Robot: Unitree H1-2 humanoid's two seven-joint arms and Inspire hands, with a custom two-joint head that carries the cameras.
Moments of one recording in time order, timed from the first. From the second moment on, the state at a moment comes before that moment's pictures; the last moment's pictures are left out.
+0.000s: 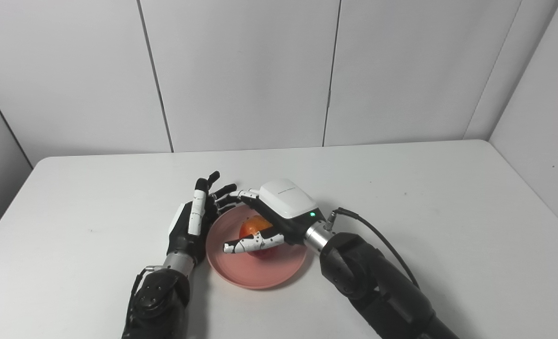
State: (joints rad) left arm -0.36 -0.02 0.01 0.31 -0.15 0.11 -0.14; right arm -0.52 -0.17 0.51 0.08 -0.84 0.06 0.20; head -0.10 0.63
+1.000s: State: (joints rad) left arm -0.35 -0.05 0.06 0.38 0.09 -0.16 0.16; right arm -0.40 0.10 -0.09 0.29 -0.09 0.04 -0.07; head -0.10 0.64
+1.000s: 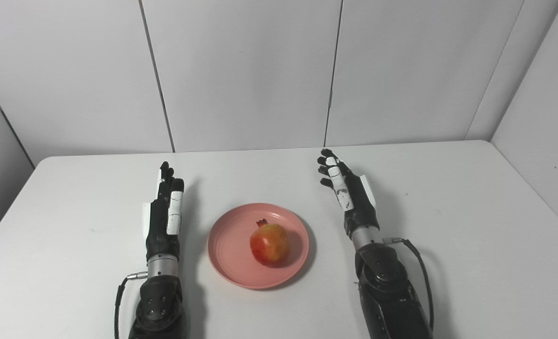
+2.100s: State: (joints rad) left arm -0.36 -0.02 0.03 0.34 0.03 0.04 0.12; right arm -0.40 0.08 -0.06 0.43 -0.03 -0.10 -0.16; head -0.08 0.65
